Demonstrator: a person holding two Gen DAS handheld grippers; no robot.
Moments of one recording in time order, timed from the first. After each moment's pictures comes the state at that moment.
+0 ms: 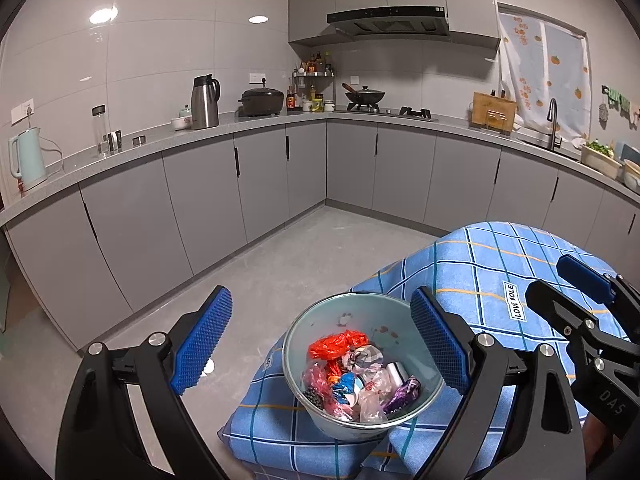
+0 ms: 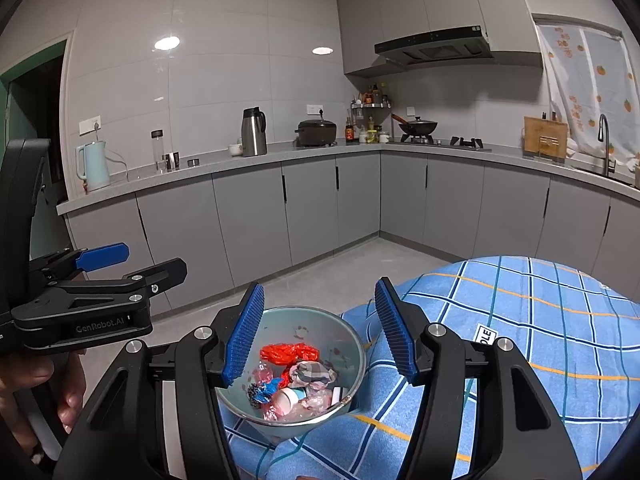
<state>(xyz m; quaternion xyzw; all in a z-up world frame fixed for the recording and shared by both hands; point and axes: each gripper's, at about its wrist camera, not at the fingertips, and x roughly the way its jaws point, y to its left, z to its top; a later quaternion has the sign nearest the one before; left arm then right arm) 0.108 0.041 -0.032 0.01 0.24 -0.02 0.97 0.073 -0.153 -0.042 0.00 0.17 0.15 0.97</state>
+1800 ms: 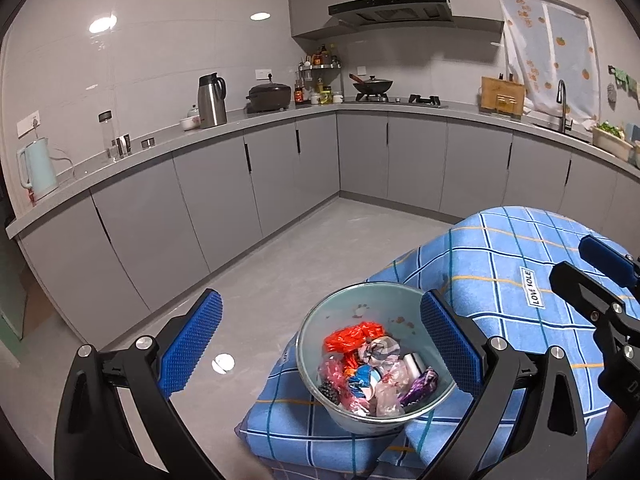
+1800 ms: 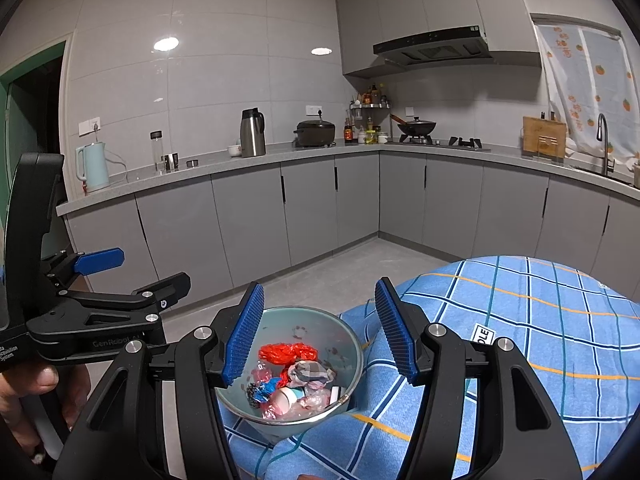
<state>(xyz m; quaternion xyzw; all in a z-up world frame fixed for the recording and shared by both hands) 0.112 0.031 -0.040 0.04 0.25 0.00 0.97 0.071 -0.151 -0.039 0.01 0.17 0.14 0.97</state>
